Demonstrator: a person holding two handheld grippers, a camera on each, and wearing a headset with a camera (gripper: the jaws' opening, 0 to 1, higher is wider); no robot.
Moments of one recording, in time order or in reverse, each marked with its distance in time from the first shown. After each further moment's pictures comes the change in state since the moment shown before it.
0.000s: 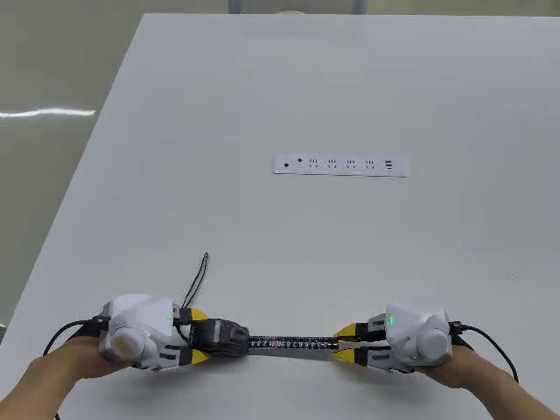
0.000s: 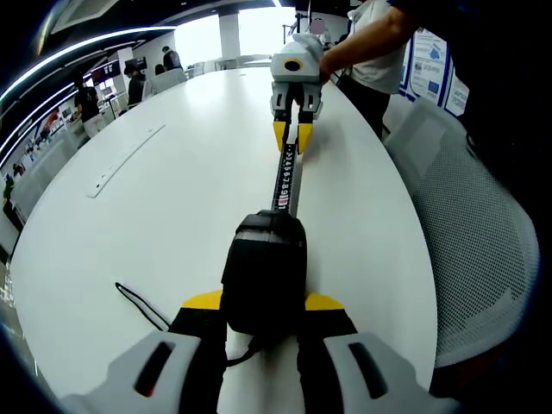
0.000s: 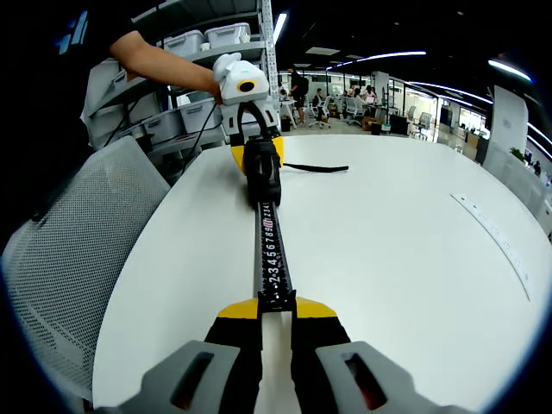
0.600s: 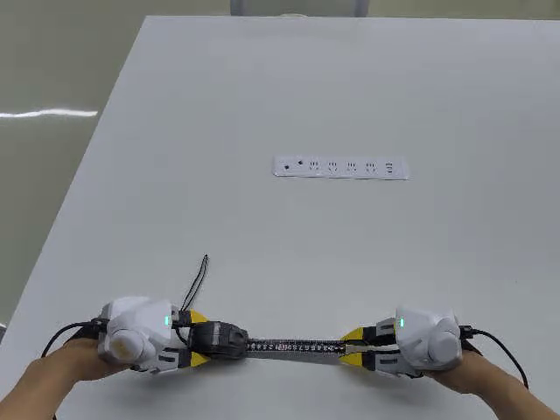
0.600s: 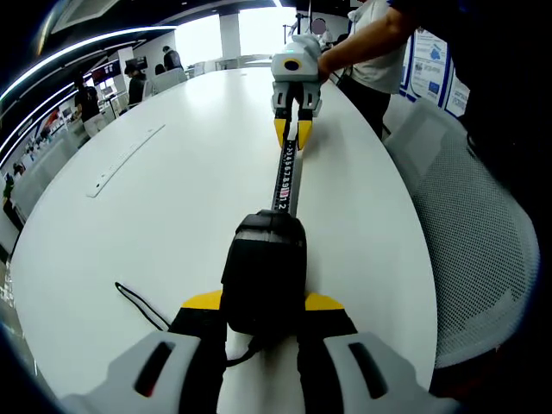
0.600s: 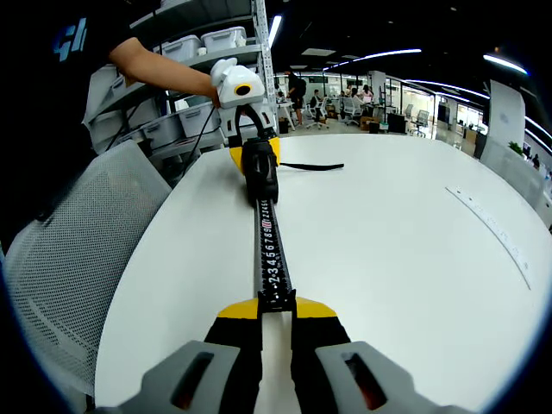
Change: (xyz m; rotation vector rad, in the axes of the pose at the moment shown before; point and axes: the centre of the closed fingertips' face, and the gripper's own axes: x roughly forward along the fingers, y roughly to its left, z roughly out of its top) left arm 0.001 0.000 0.000 -0.004 -0.001 0.001; right arm -0.009 -0.003 -0.008 0.023 -0.010 0.004
